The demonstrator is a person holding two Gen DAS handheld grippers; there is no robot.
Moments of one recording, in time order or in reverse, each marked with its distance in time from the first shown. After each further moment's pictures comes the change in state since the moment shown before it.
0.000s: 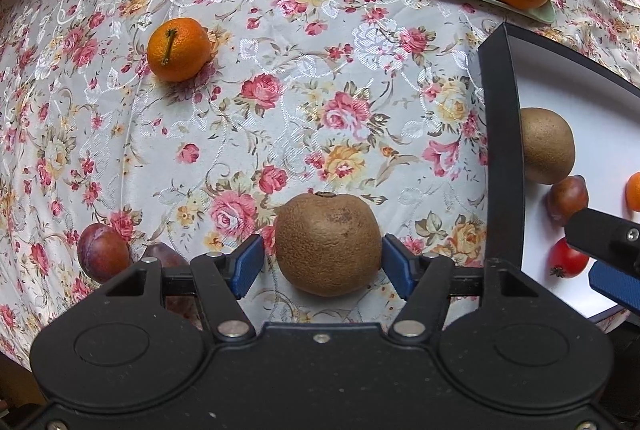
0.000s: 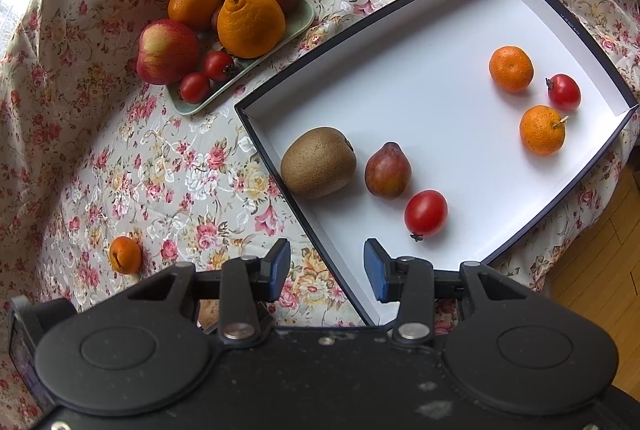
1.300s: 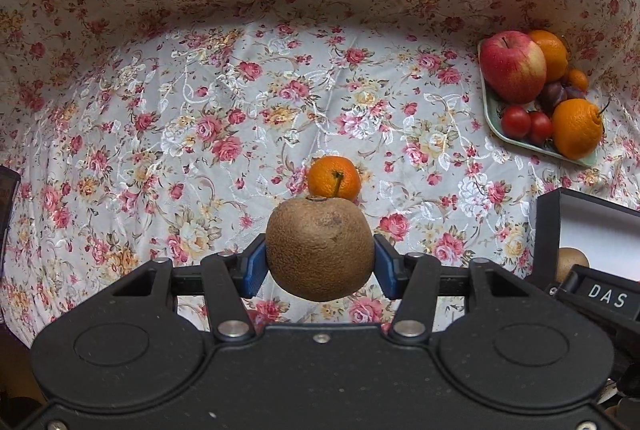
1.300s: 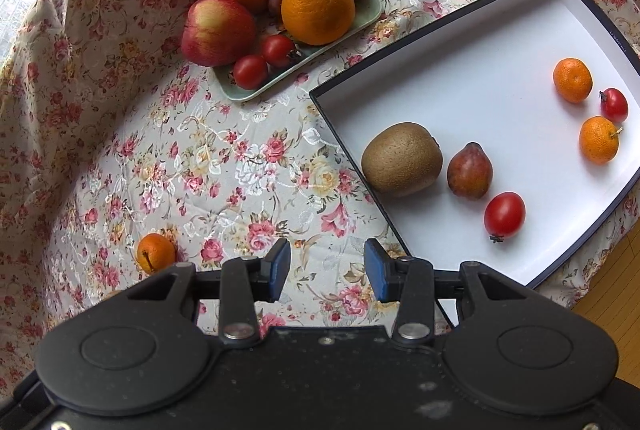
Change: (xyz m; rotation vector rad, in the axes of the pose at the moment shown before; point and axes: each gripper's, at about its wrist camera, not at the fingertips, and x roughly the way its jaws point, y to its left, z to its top) left arm -0.079 0.085 0.043 -0.148 -0.196 0.086; right arm 0.023 0.065 -0.010 -0.054 -0.017 0.016
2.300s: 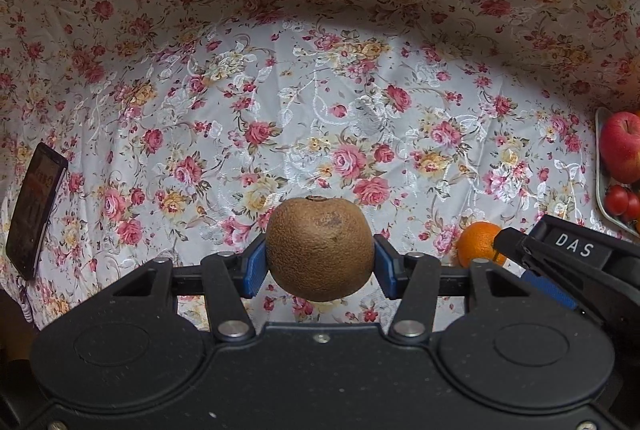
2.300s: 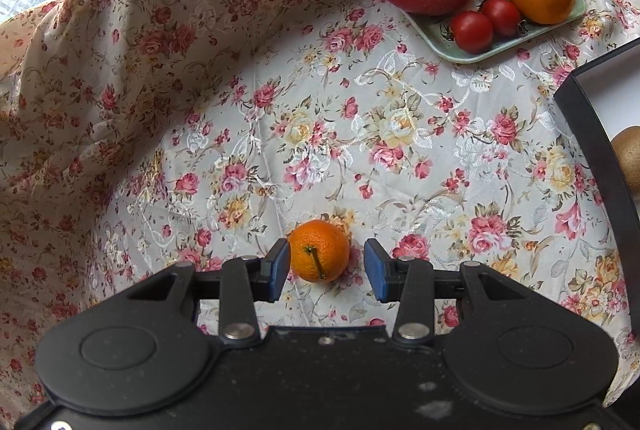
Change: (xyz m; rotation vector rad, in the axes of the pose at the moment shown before) left arm 0.028 0.108 0.037 -0.163 0.057 0.082; right arm 0.067 0.146 -0.019 -0.128 0.033 0.135
